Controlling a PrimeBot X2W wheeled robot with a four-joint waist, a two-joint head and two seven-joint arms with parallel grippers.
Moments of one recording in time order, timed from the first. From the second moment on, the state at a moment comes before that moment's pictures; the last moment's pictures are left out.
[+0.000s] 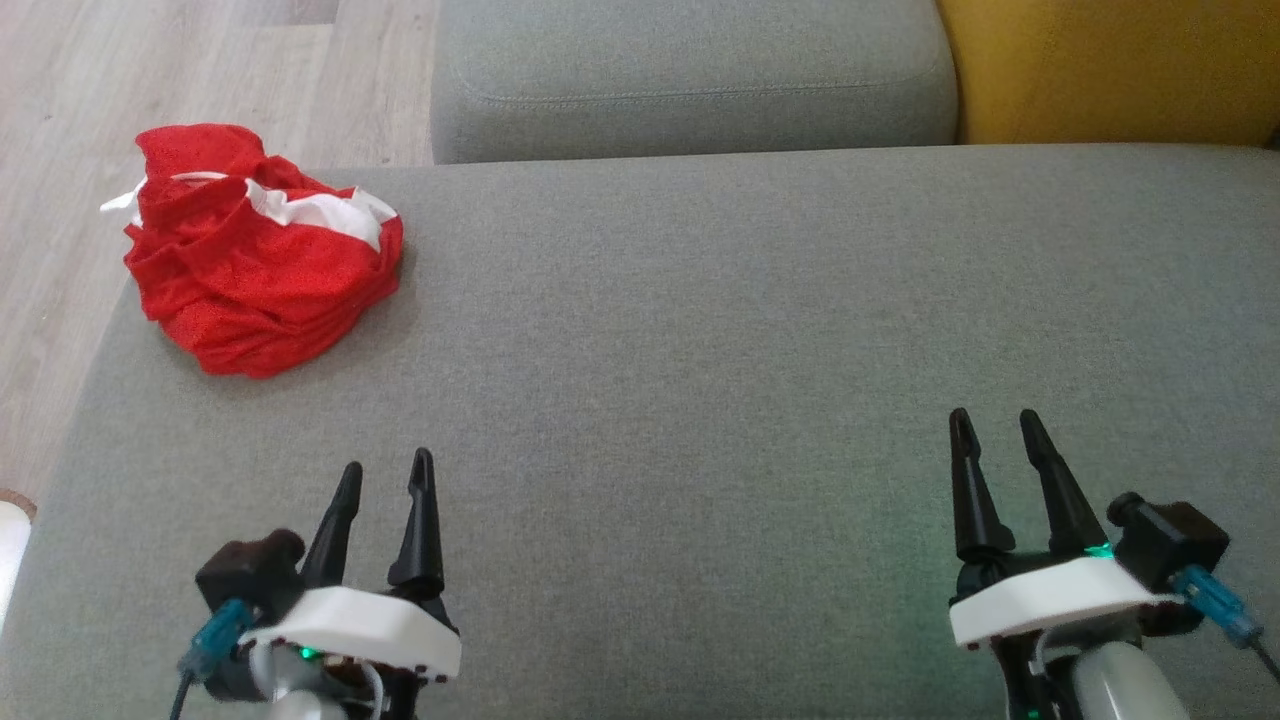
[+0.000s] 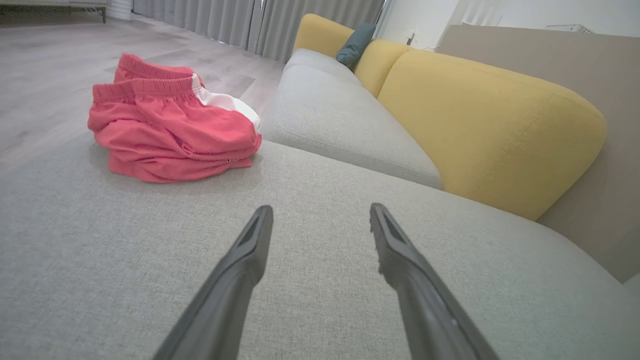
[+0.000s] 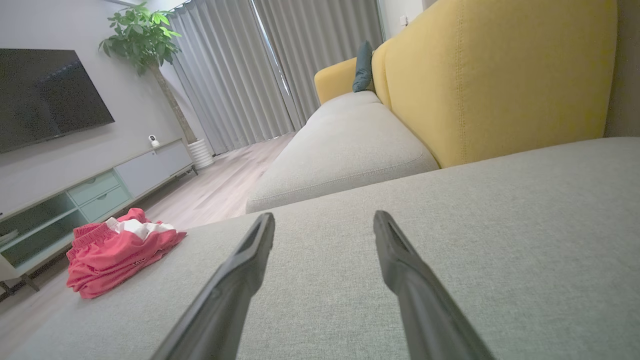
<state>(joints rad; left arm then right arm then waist) 0.04 0.03 -0.18 0.16 -0.40 0.03 -0.18 -0.01 -0.04 0.08 0.22 0.34 0.12 -0.18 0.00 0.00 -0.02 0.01</state>
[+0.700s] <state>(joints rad) 0.04 0.04 -0.21 0.15 -0.18 0.05 -0.24 -0.01 -0.04 0.09 0.25 0.08 0.12 -0.24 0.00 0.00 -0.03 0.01</state>
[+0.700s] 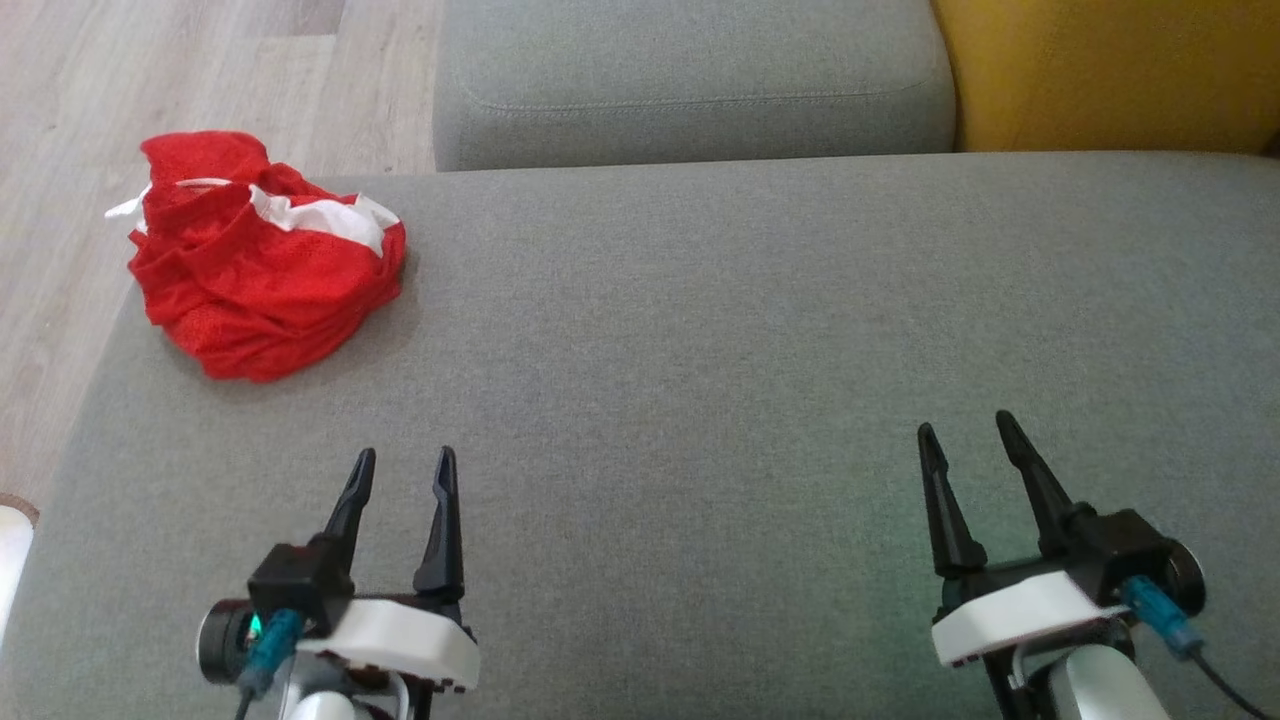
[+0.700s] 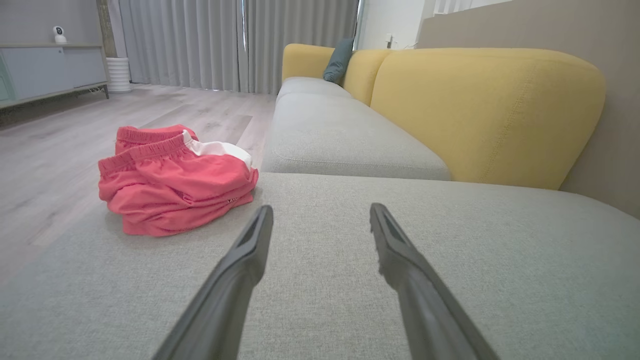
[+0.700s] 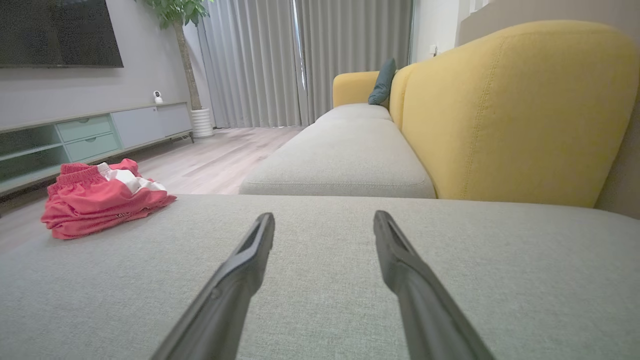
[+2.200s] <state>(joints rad) 0.04 0.04 -0.22 0.15 -0.14 0.06 -0.25 -0.03 -0.04 0.09 0.28 0.04 0.12 -0.25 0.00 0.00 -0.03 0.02</state>
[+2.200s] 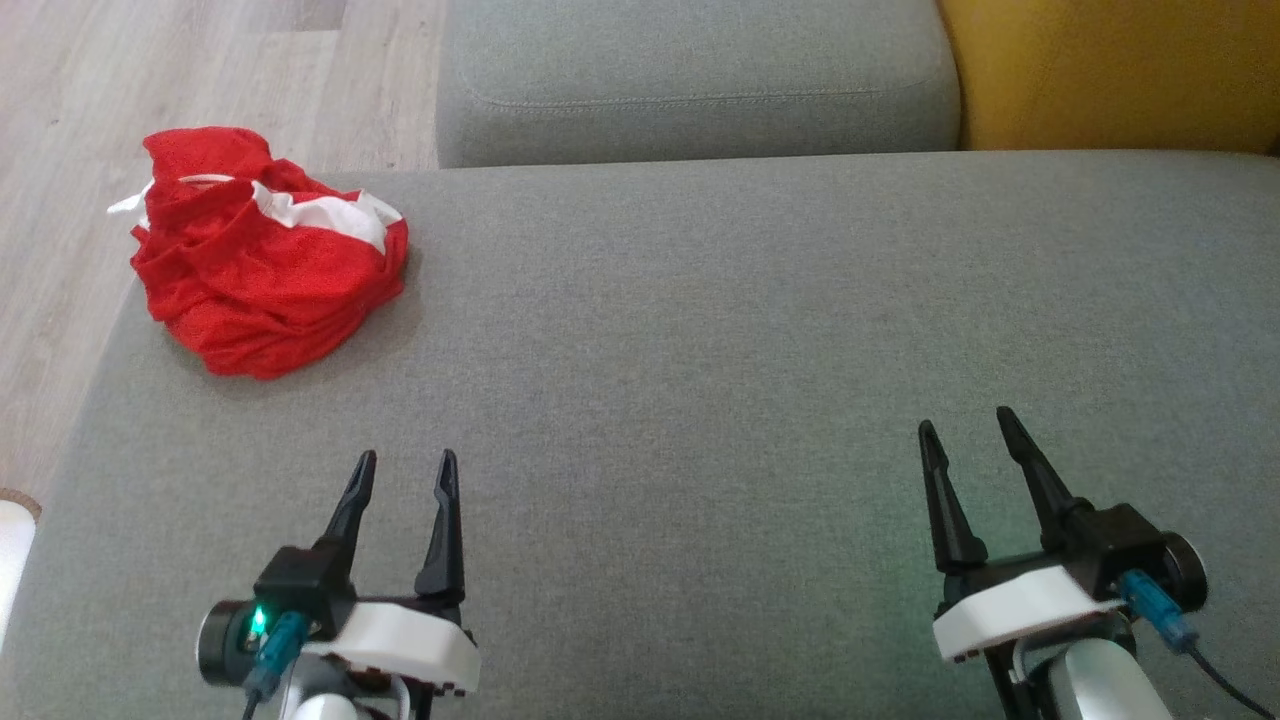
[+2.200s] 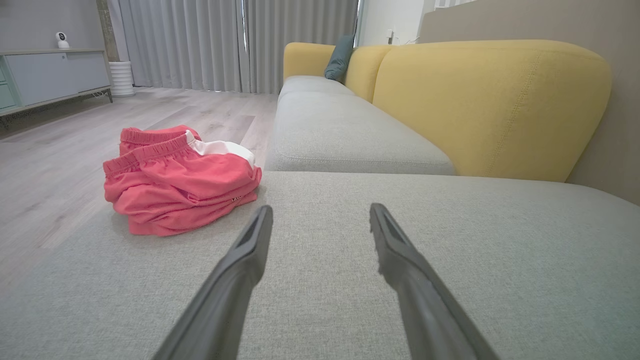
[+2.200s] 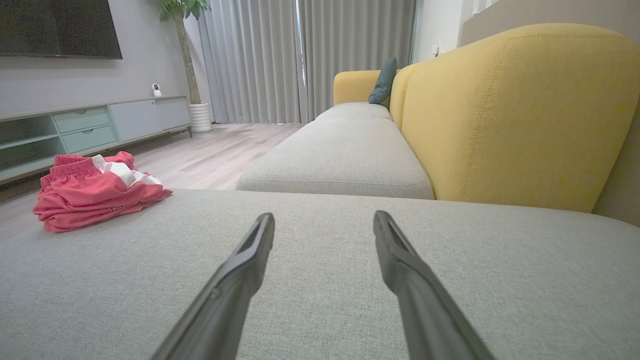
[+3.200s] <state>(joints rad) 0.04 0.04 -0.21 0.16 -0.15 0.06 -0.25 -0.03 -0.04 0.07 0.31 0.06 0.12 -0.25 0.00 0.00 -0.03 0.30</state>
